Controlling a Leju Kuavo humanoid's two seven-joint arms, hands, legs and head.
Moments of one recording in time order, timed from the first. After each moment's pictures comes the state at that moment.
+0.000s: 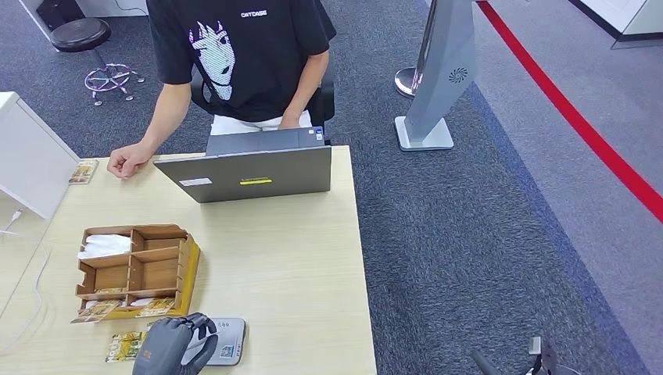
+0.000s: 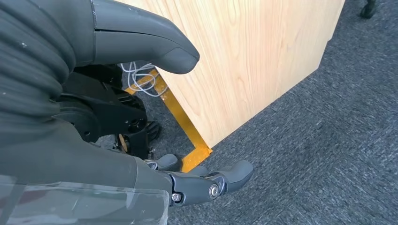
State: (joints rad) left arm 0.22 0.22 -0.46 -1.54 -0.96 0.20 -0.27; right arm 0.08 0.27 -0.78 -1.20 -0.20 0.15 0.37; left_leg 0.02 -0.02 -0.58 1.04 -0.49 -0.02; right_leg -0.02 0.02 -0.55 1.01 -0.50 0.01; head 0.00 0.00
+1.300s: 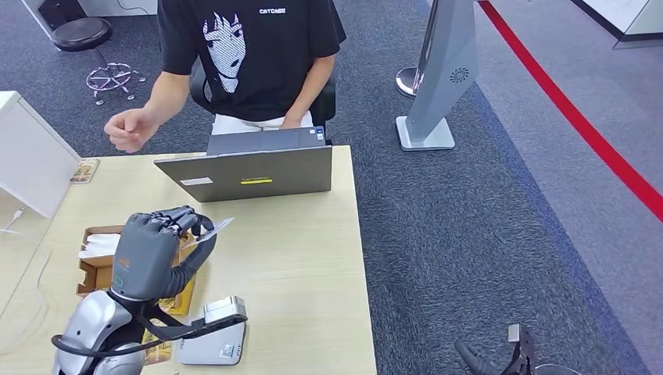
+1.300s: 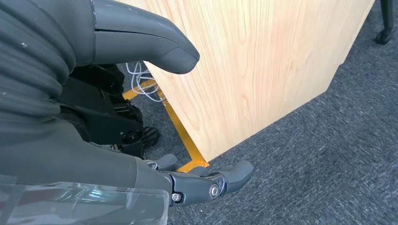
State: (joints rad) left arm -0.16 0.12 -0.49 -1.80 -1.10 0.09 -0.24; right arm 0.06 0.26 -0.69 -1.13 -0.19 0.16 0.31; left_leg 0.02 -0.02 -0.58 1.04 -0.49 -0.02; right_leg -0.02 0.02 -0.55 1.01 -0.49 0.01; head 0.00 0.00
